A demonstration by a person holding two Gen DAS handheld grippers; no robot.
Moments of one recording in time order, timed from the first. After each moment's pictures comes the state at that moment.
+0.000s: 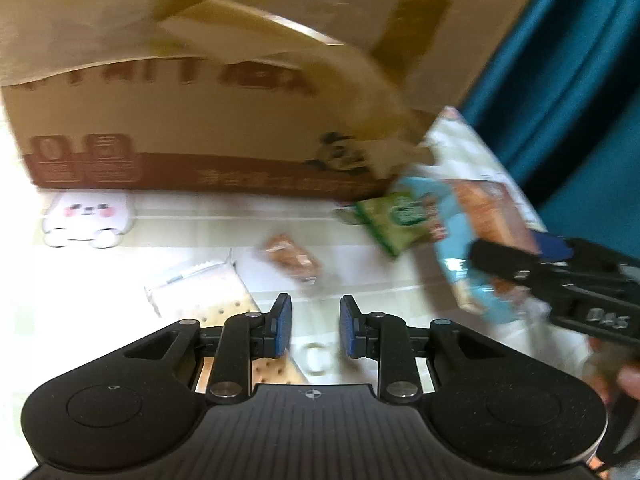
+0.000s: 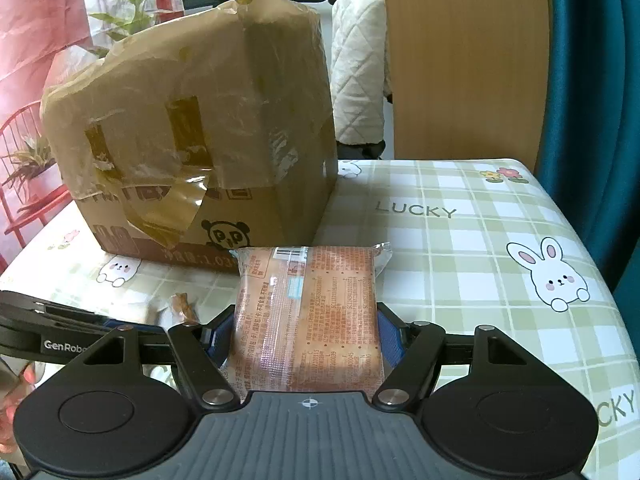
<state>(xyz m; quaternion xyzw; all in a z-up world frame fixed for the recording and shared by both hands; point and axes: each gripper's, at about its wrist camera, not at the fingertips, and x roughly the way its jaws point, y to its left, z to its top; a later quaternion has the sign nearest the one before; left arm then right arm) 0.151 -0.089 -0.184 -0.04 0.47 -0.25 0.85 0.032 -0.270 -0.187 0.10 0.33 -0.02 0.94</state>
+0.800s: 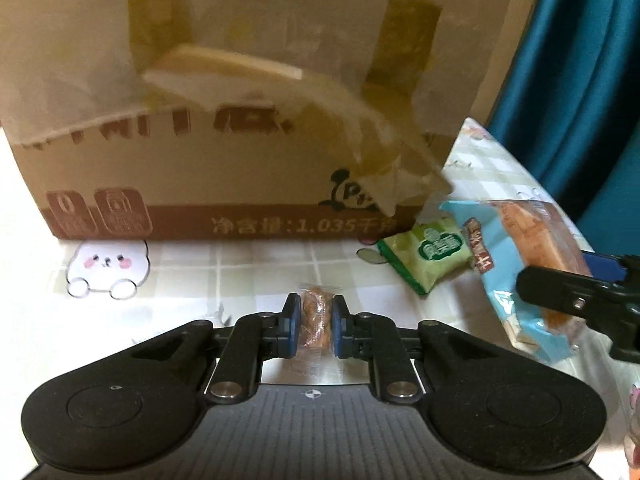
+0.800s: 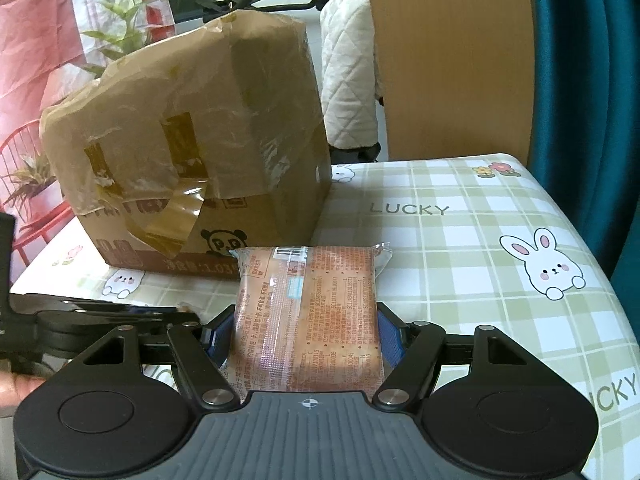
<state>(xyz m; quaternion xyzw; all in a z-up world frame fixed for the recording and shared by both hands) 0.164 -0.128 -0.185 0.01 0.41 -0.21 0.89 0.020 -0.275 -0.183 0.12 0.32 -0.03 0.94</state>
